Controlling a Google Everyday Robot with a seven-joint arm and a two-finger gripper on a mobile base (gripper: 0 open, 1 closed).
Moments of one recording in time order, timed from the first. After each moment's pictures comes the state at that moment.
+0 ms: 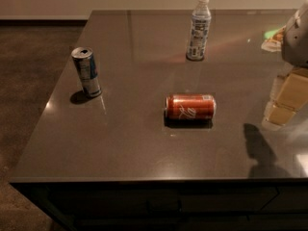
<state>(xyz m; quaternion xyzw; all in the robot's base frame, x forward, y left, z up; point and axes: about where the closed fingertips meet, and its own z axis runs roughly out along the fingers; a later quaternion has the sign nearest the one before) 0.438 -0.216 0.977 -0.60 0.78 -0.04 0.16</state>
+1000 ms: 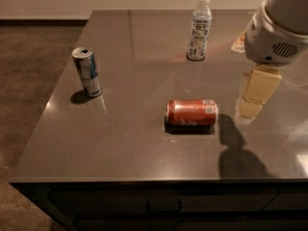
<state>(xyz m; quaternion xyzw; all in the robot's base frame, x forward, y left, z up) 0.460 -0.176 0.964 -0.64 0.76 -0.02 0.14</state>
